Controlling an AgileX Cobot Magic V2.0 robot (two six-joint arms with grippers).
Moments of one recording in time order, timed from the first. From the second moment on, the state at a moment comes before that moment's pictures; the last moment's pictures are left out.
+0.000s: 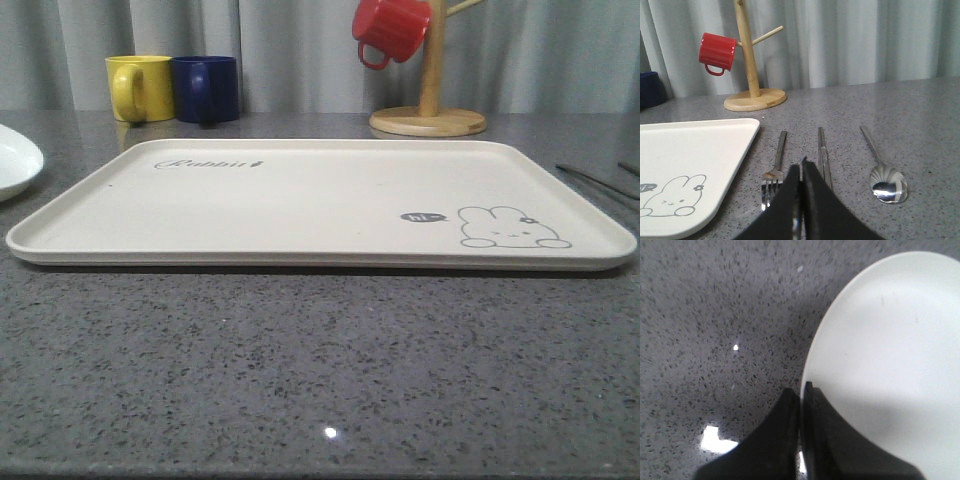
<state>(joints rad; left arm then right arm) 0.30 1.50 -1.24 -0.16 0.82 0.16 0.00 -0.01 0.03 -0.04 0.00 0.16</state>
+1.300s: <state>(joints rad) -0.19 1.68 -1.34 -0.57 0.82 0.40 0.00 -0.01 0.03 -0.04 0.00 0.16</state>
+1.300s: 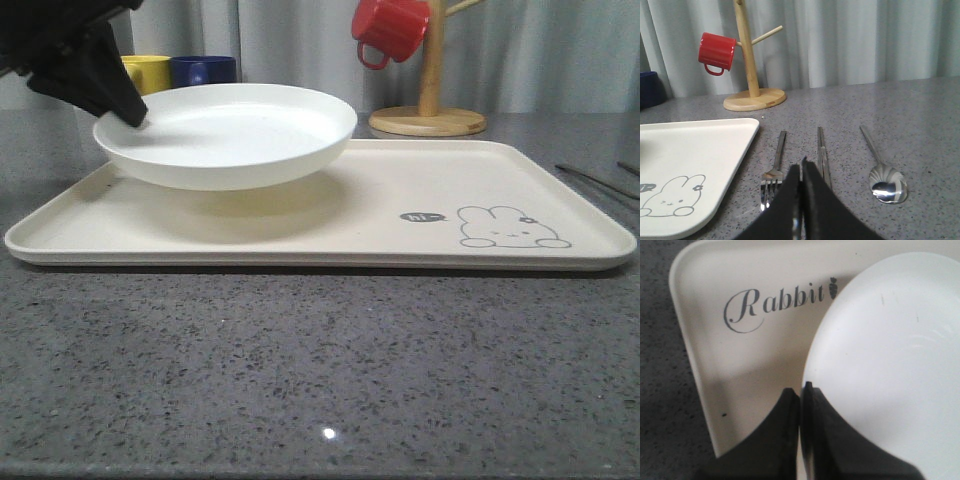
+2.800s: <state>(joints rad) -0.13 1.49 -1.27 -0.51 0.69 0.40 0.00 -0.01 0.03 -0.04 0.00 0.16</state>
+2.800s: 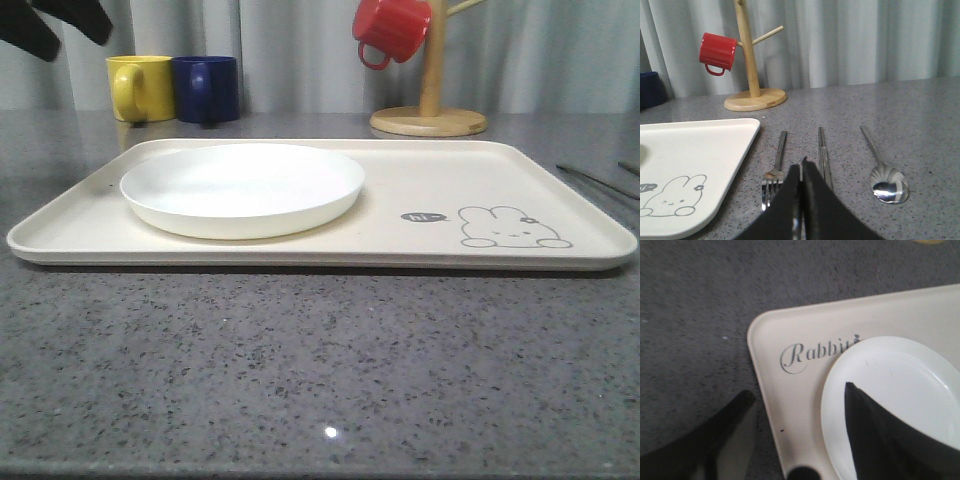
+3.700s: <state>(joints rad) -0.10 0.48 -0.47 -0.44 0.30 0.49 0.00 -0.01 0.03 -0.04 0.00 0.16</state>
